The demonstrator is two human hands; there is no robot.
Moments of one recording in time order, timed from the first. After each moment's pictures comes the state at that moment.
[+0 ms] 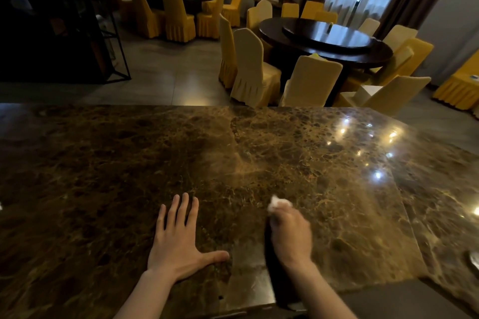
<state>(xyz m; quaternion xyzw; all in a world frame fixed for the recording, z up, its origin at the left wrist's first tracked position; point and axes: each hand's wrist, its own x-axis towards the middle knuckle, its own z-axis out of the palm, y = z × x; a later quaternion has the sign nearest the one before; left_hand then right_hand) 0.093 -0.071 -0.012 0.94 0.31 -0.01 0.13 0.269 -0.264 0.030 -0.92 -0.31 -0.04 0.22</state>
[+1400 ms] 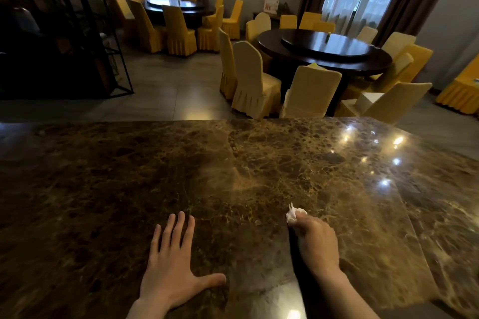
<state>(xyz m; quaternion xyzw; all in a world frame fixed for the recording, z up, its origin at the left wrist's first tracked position) 0.095 -0.072 0.000 0.93 0.32 -0.07 0.13 0.320 -0.292 0.038 -0.92 -0.30 -0.04 0.26</state>
